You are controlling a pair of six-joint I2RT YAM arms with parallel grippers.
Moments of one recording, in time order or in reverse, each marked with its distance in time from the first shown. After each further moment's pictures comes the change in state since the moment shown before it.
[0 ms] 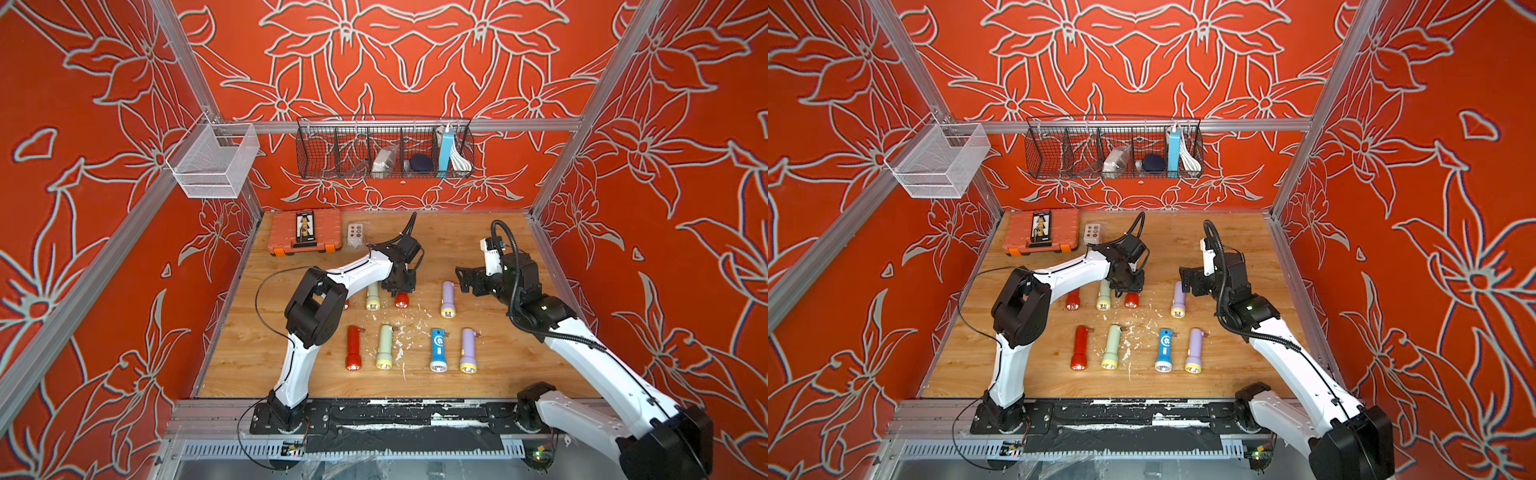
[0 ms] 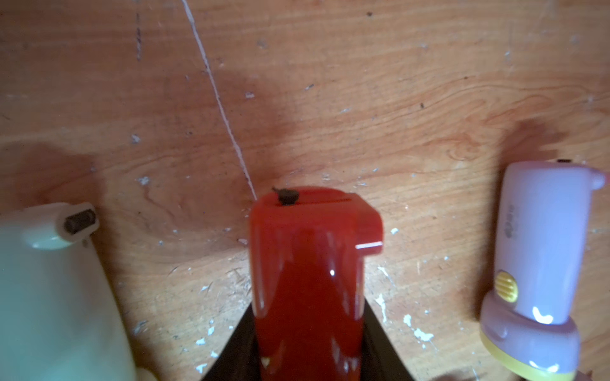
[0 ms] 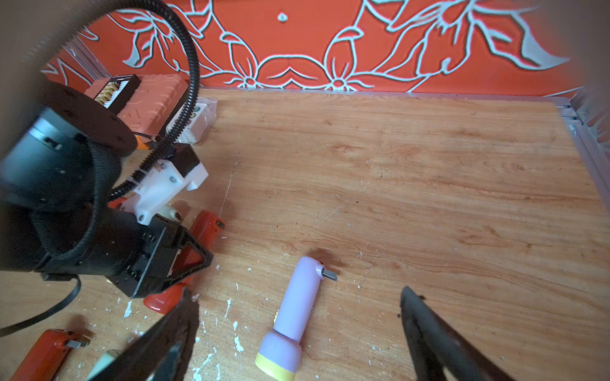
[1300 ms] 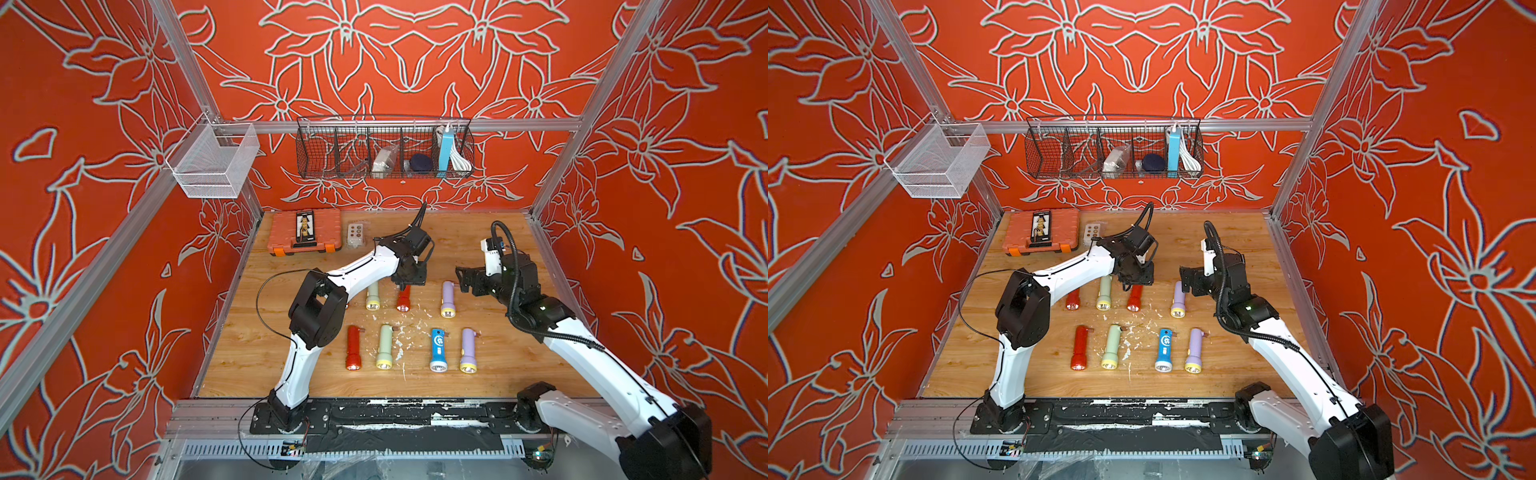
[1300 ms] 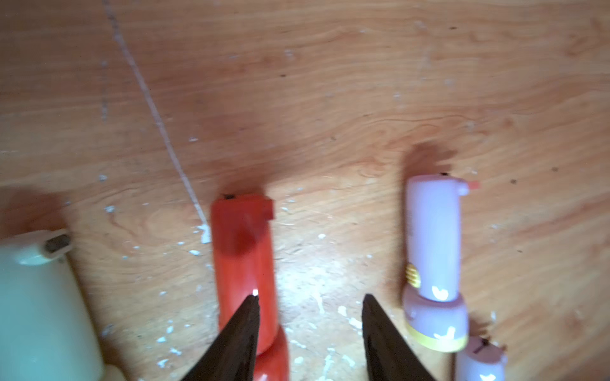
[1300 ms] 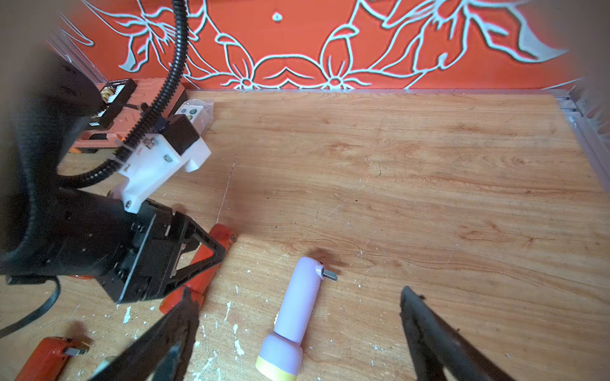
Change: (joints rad) left arm -0.055 0.000 0.158 -0.040 0.027 -0.008; right arm 0.000 -0.005 -0.014 0.013 0.023 0.029
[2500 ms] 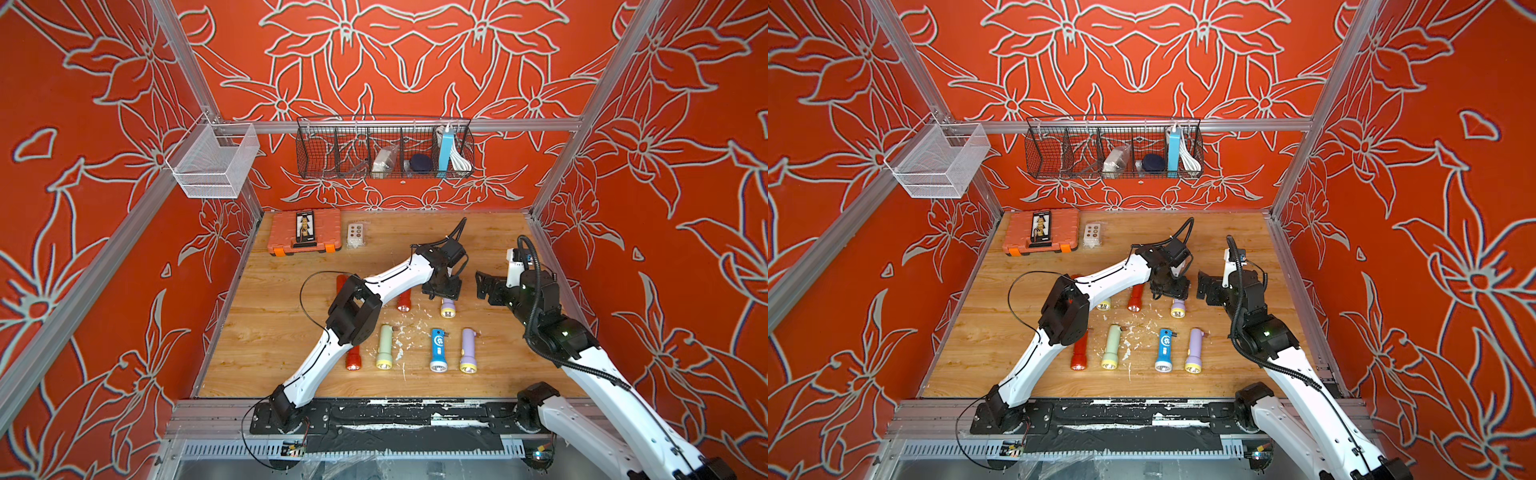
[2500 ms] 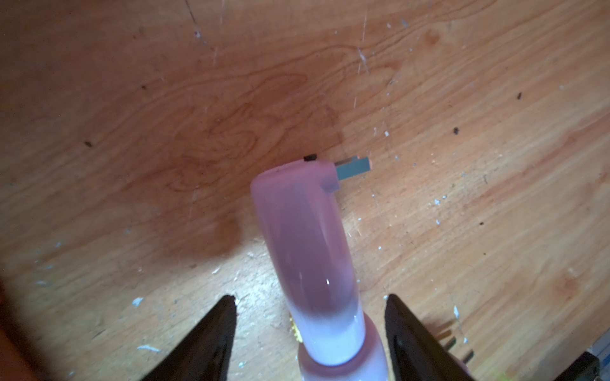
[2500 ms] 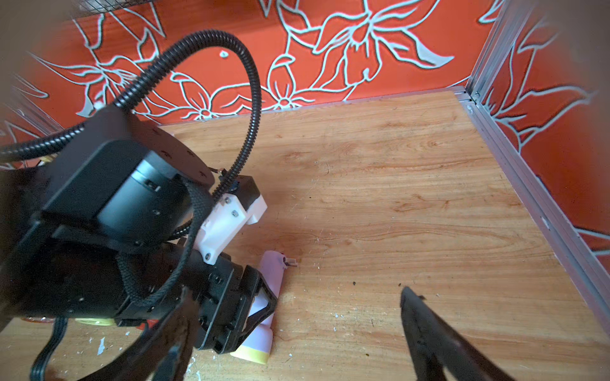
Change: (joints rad) left arm -0.132 0.337 0.403 -0.139 0.084 0.069; right arm -0.019 -0.228 -0.079 -0.095 0.146 0.076
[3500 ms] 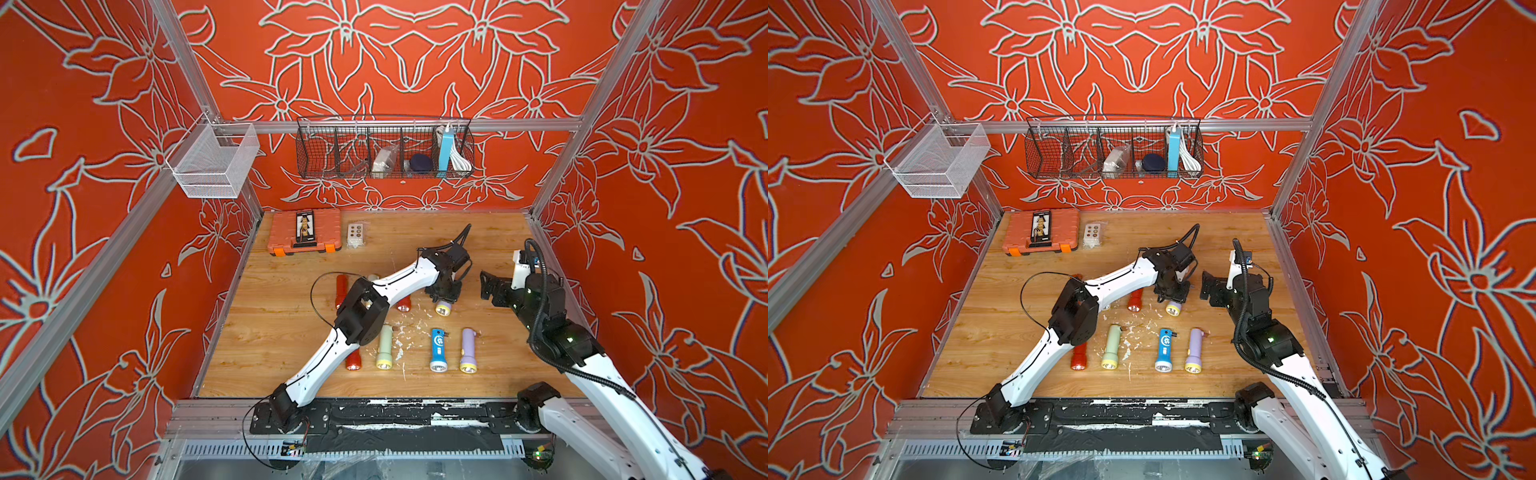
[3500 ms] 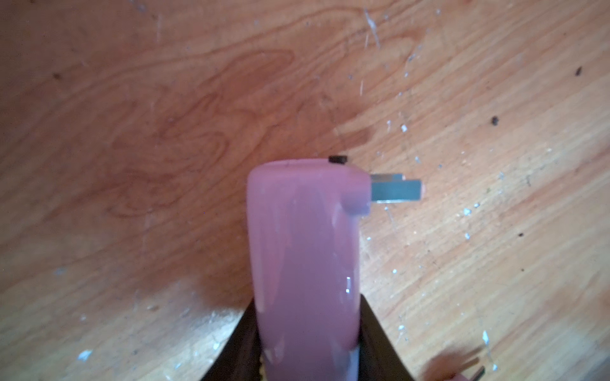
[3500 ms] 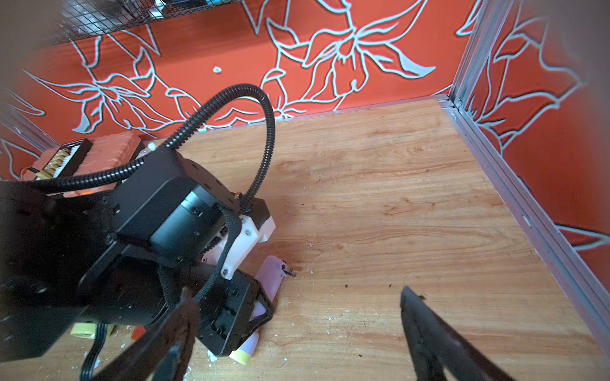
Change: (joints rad) left arm -0.008 0.076 0.070 -0.031 0.010 0.020; right arm -0.009 -0.050 -0.017 -0.001 0.033 0.011
